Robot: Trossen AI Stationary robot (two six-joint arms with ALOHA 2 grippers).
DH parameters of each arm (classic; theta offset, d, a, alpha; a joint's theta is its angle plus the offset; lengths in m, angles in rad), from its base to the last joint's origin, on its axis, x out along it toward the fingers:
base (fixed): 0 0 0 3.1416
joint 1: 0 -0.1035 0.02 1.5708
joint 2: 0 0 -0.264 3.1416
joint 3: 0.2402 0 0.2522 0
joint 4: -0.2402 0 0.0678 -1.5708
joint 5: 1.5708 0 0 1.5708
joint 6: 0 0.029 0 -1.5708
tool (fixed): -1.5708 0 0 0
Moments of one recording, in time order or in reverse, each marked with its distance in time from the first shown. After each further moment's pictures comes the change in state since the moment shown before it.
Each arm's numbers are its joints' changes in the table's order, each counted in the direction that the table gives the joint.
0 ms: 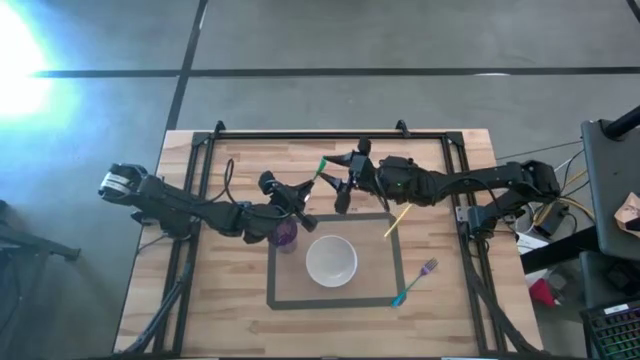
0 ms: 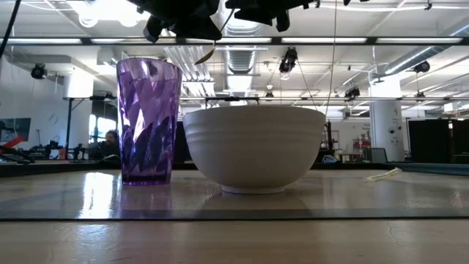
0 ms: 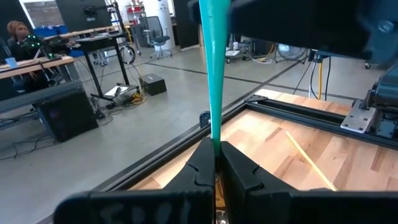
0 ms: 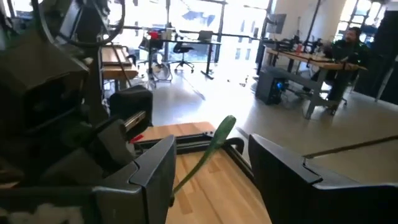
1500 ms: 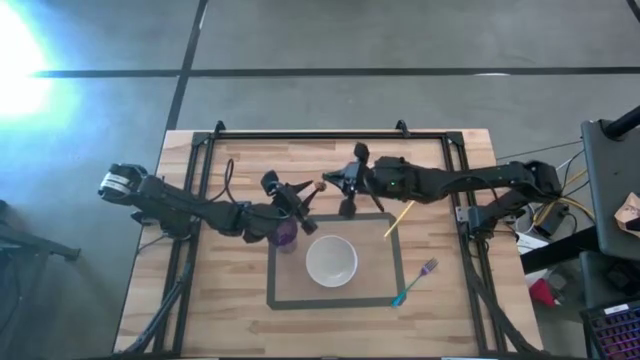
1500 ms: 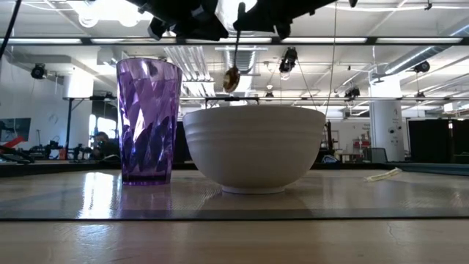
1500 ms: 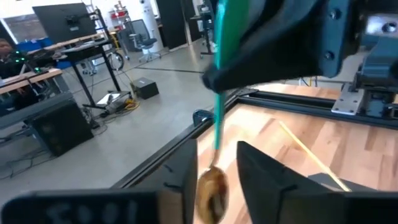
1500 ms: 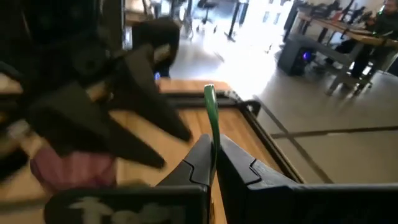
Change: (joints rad) left arm 0.000 -0.002 -0.003 -0.006 -0.063 0.085; right arm 0.032 -0.022 0.012 -0.223 0.108 -0.022
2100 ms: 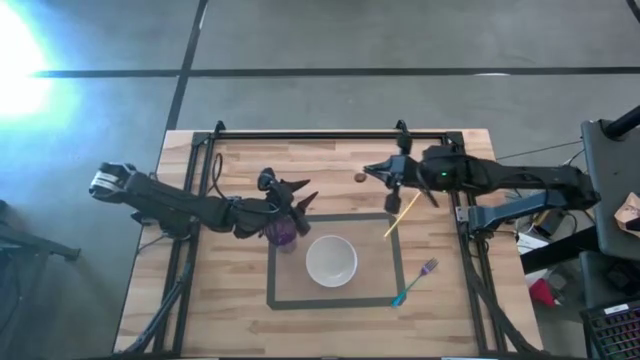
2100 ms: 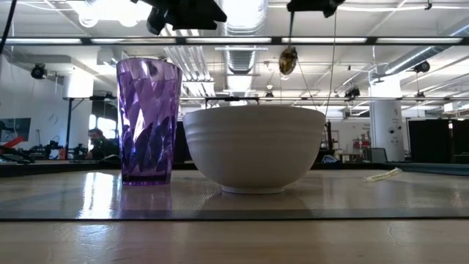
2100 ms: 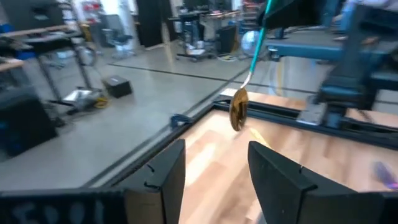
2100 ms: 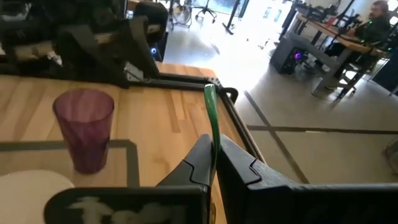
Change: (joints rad) left arm -0.002 -0.096 0.002 -0.083 -0.116 -0.075; right arm 0.007 -0.378 -0.060 -0.380 0.007 -0.101
